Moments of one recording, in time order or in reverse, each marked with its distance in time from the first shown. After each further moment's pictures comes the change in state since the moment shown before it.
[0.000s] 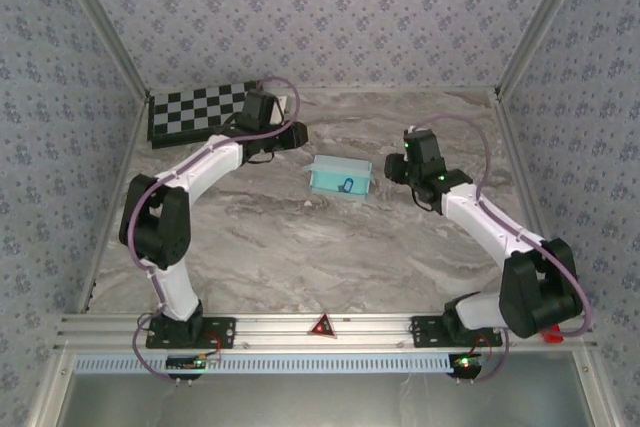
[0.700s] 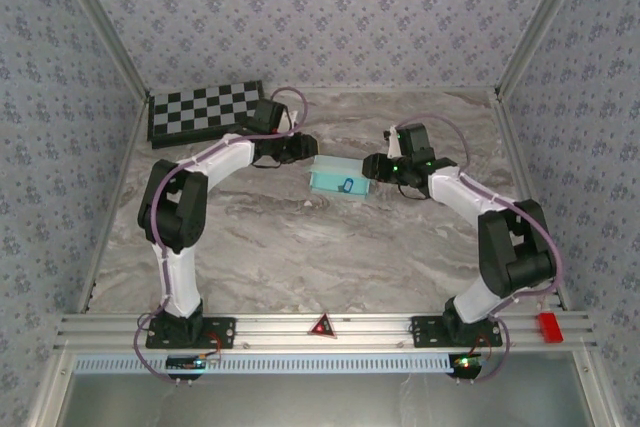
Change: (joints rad) left arm -0.003 0.145 0.035 -0.027 0.195 -0.069; right arm -0.037 0.224 0.068 0.082 -0.389 0.026
